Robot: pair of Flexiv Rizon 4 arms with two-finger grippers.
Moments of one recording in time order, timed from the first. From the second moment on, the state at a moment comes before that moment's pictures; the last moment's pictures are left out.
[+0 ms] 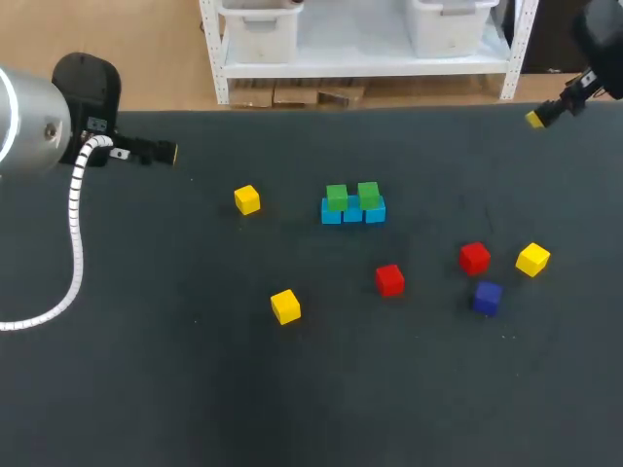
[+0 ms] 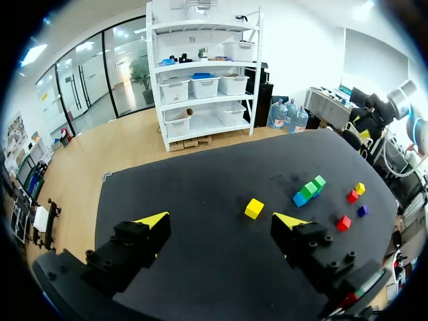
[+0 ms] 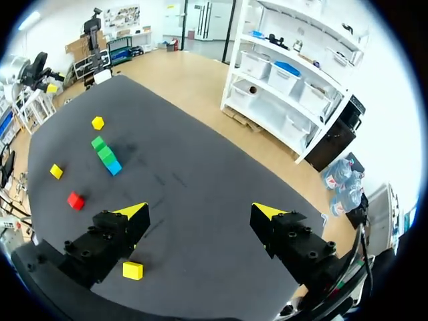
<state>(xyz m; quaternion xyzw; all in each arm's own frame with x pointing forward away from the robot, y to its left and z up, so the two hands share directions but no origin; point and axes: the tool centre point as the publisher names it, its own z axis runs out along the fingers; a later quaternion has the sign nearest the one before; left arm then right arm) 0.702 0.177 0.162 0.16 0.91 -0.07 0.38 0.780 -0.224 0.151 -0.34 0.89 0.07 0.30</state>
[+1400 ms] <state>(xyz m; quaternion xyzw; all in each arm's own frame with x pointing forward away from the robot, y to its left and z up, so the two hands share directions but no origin) 0.702 0.177 0.162 0.16 0.91 -0.07 0.38 0.768 -0.233 0.152 -0.35 0.89 0.08 0.30</state>
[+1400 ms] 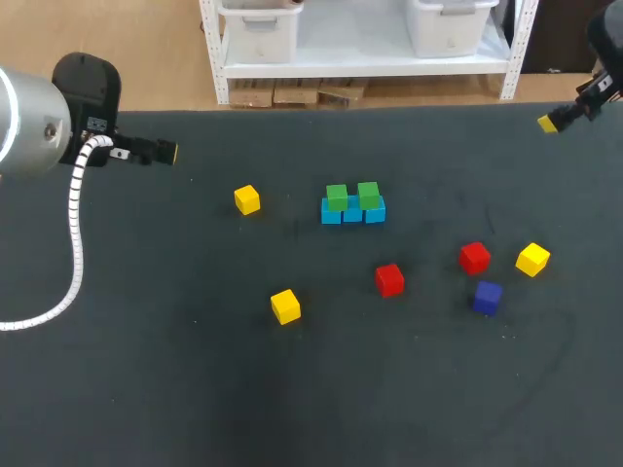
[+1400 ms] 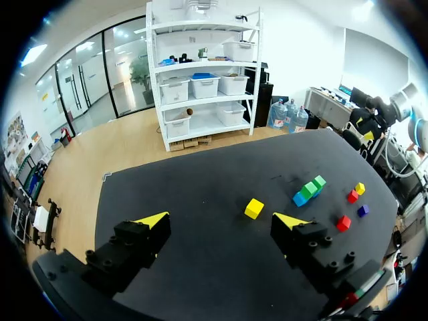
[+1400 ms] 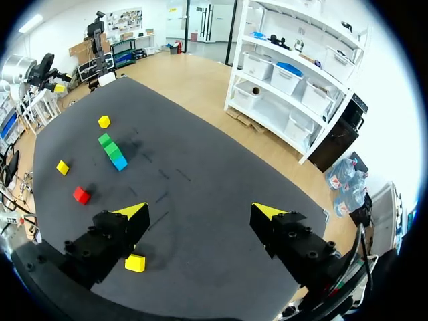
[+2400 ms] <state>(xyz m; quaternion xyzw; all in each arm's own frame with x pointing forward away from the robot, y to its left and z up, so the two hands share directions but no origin) 0.626 0.077 0.169 0.30 0.91 -0.04 0.30 0.768 -0.233 0.152 -0.35 0.89 0.08 0.30</state>
